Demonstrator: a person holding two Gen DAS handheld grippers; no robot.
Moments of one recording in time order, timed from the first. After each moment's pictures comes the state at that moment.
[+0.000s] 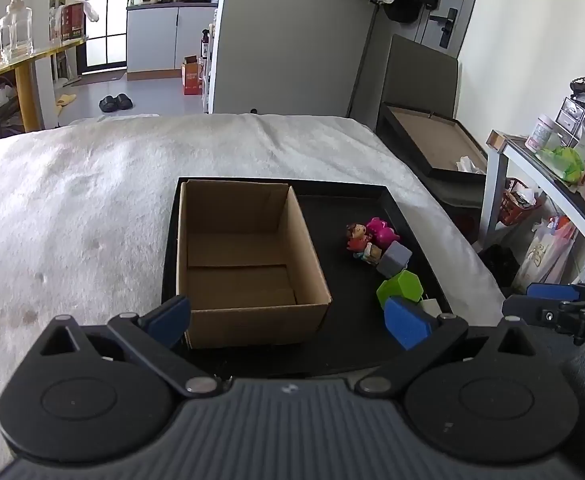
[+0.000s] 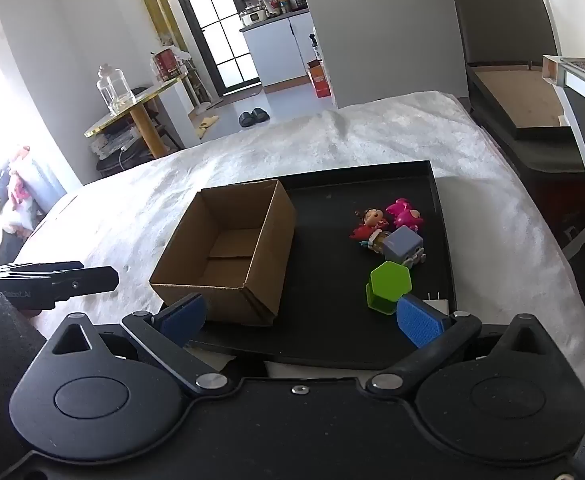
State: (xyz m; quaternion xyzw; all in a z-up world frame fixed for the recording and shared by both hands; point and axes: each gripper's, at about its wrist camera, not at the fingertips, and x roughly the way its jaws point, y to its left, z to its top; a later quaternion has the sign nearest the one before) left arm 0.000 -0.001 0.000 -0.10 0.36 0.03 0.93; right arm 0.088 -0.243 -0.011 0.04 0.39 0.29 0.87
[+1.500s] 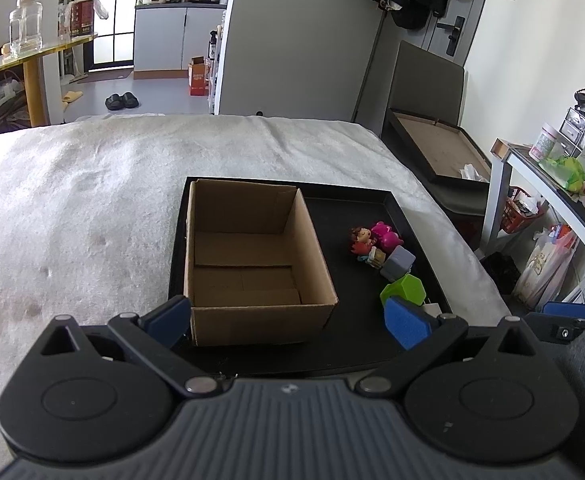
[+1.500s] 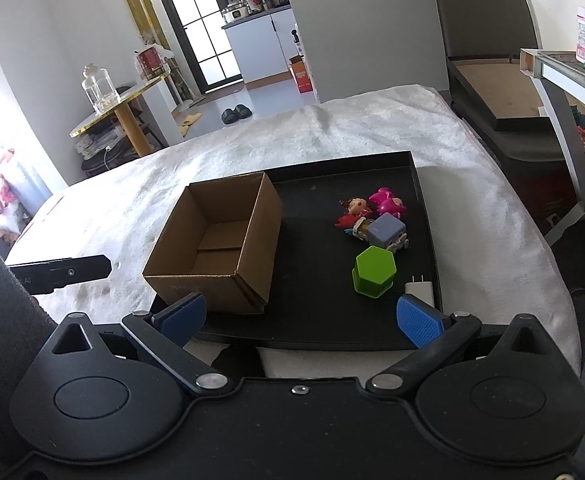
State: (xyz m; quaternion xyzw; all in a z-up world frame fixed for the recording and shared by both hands) left arm -0.004 0.006 0.005 -0.11 0.36 0.04 0.93; right arm 0.073 -0.246 -0.006 0.05 0.40 0.26 0.88
